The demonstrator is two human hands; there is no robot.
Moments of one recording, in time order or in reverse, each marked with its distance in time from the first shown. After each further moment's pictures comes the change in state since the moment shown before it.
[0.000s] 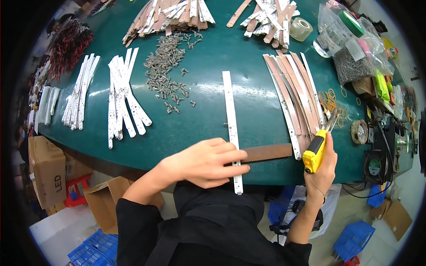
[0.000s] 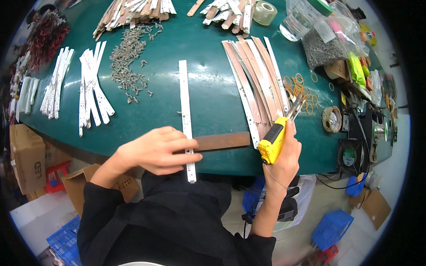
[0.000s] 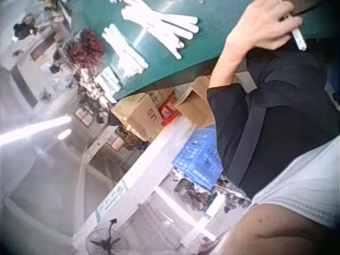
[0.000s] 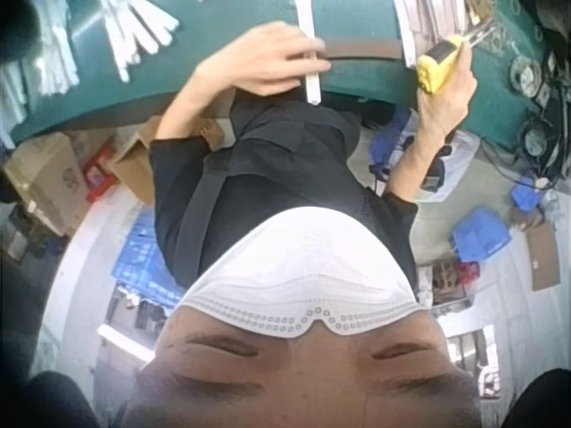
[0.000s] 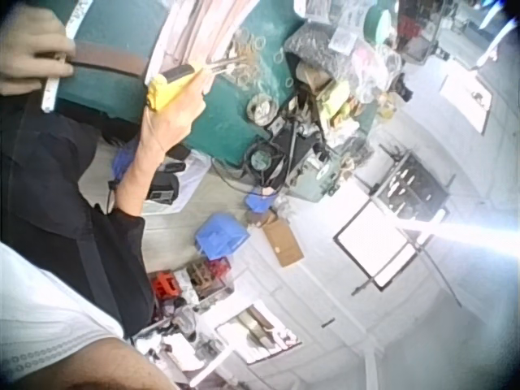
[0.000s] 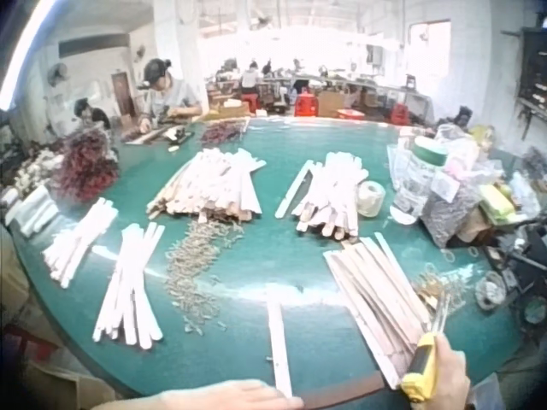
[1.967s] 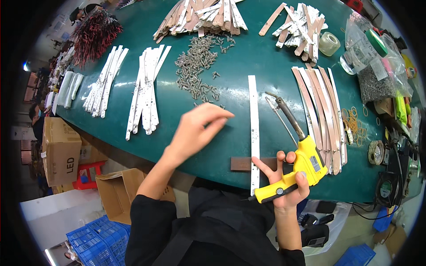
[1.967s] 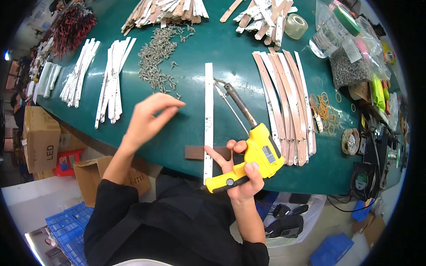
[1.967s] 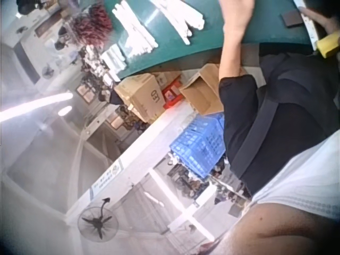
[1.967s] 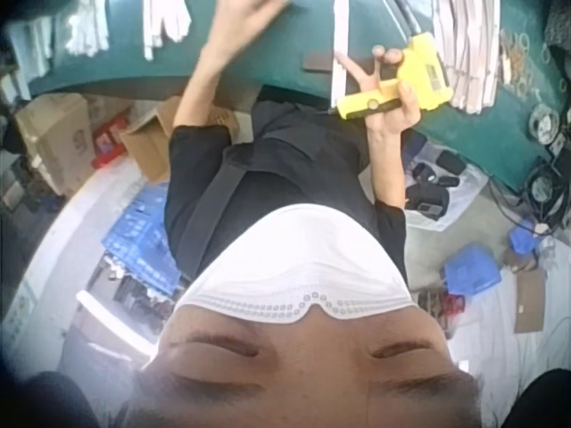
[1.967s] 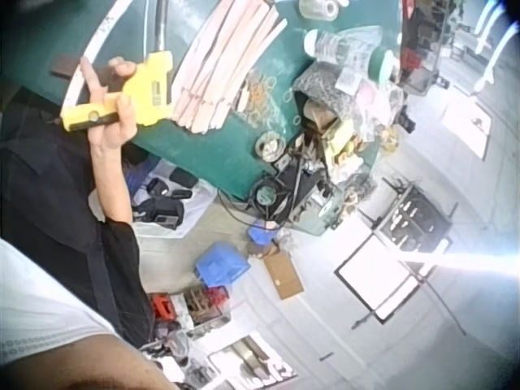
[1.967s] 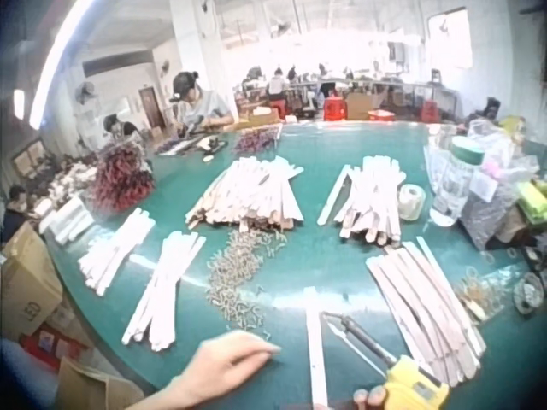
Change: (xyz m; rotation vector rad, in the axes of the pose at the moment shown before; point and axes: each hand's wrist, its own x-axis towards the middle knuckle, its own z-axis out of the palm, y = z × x) left_hand -0.033 -0.020 -0.035 -0.094 0.514 -0.794; right_hand -0.025 -0.092 0.065 2.299 -0.314 0.584
